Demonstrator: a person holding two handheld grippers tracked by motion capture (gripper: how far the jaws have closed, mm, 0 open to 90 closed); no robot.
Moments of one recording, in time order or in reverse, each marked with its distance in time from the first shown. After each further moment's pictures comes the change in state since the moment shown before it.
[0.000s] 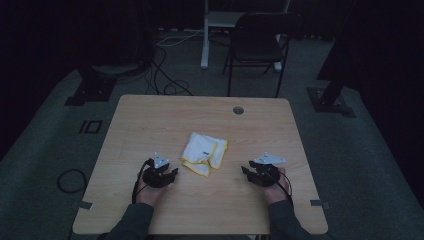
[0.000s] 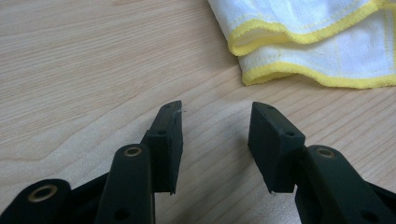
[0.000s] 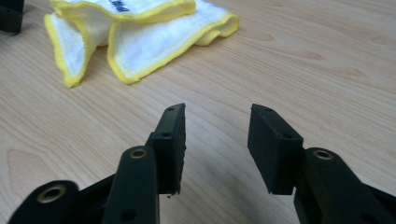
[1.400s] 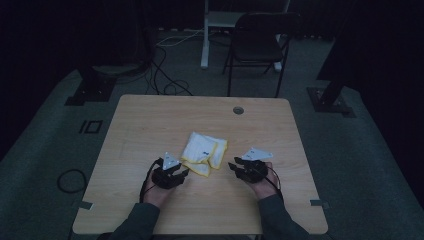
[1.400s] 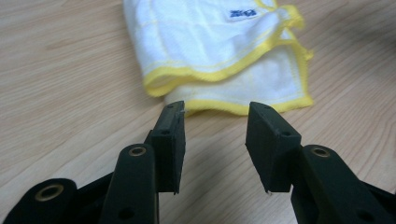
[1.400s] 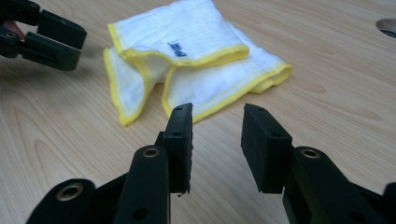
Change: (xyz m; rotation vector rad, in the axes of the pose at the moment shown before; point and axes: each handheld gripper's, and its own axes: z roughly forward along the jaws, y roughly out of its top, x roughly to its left) left arm -0.032 0.018 -0.004 -0.047 -0.114 0.075; right arm 0.028 0.031 0.012 -0.047 0.092 -0.068
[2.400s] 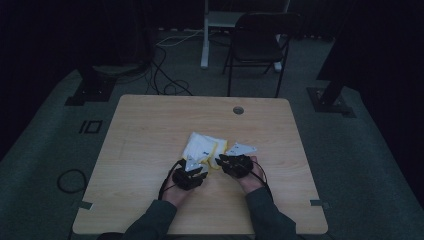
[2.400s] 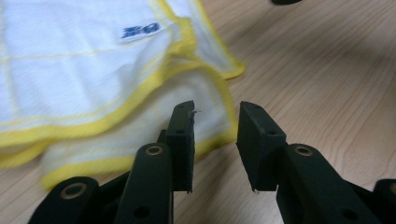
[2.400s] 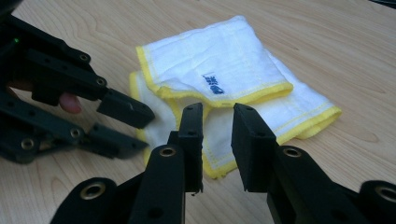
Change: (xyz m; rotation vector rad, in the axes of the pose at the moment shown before) left arm -0.044 0.017 0.039 0.022 -0.110 0.089; right arm 0.019 0.026 0.031 -0.002 0.056 -0.051
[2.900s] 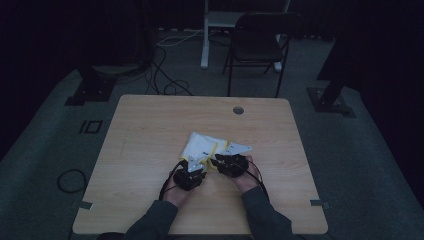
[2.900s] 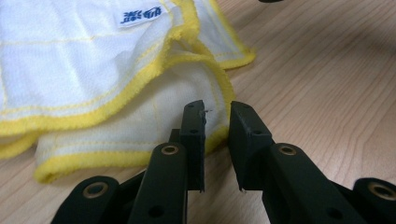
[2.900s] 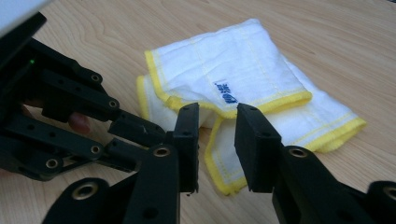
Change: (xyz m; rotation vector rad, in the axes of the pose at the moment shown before) left arm 0.002 -0.006 0.000 0.035 0.042 0.007; right arm 0.006 0.004 0.013 -0.004 0.026 0.002
